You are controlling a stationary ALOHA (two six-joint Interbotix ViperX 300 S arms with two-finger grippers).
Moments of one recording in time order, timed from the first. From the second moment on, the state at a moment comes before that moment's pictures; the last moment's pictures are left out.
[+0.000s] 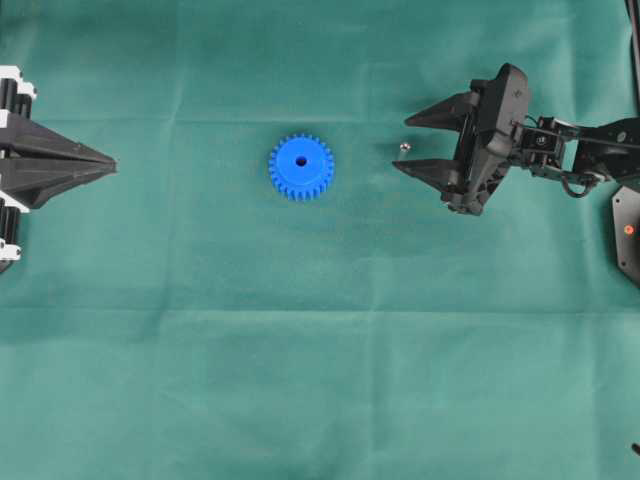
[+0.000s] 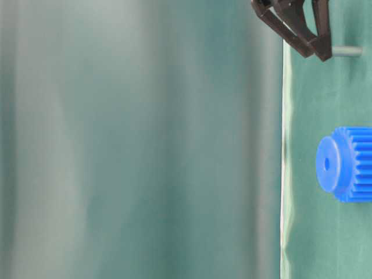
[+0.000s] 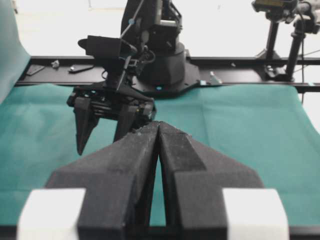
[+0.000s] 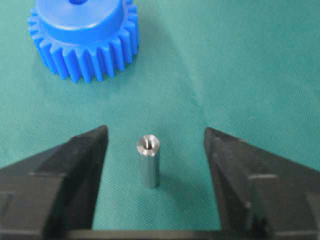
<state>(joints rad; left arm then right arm) 0.01 -0.96 1.18 0.01 -0.25 0.00 -0.27 0.07 1.13 0.03 -0.76 -0.02</state>
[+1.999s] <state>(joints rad) 0.02 -0.96 1.18 0.01 -0.25 0.00 -0.21 -0.05 0.91 0.02 -0.48 -0.02</state>
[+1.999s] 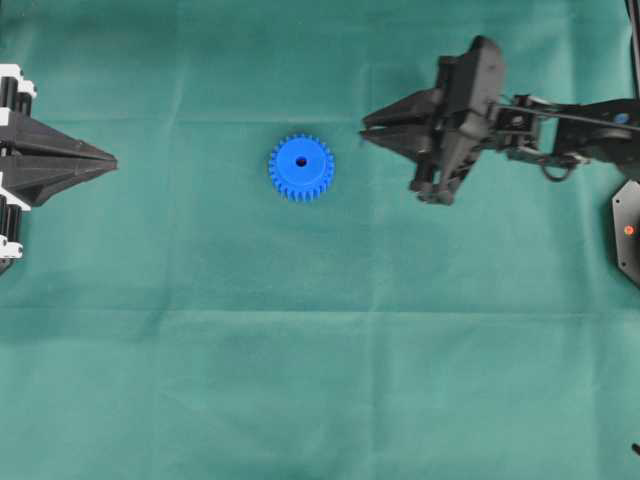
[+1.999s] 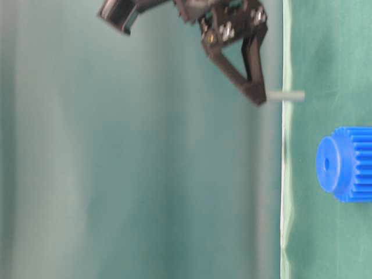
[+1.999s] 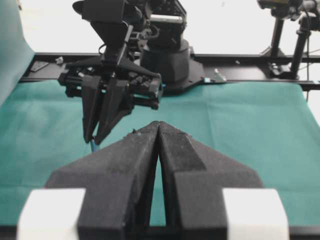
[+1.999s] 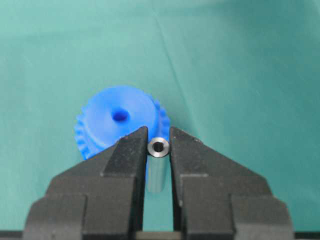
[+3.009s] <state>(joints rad) 0.02 -0.96 1.18 0.01 -0.23 -0.01 -0.17 0.12 0.69 0.02 -0.42 -0.02</state>
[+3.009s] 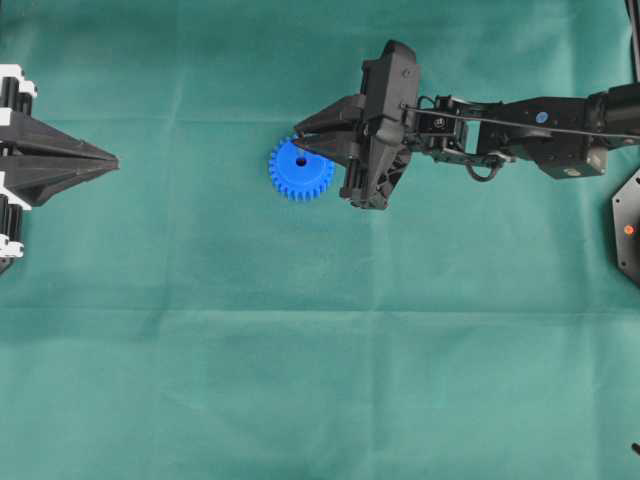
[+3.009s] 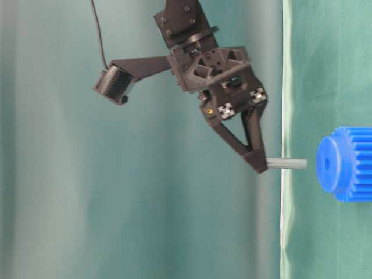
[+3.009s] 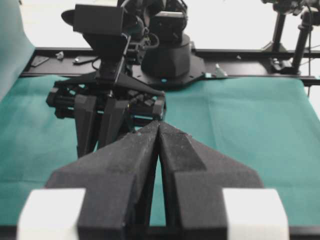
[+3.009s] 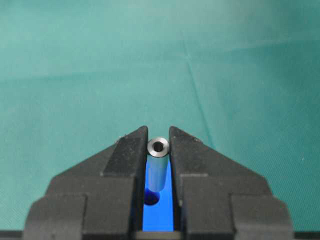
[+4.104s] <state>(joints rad) 0.02 -0.96 1.18 0.01 -0.23 -0.01 -0.17 0.16 0.67 0.02 -0.46 -0.02</state>
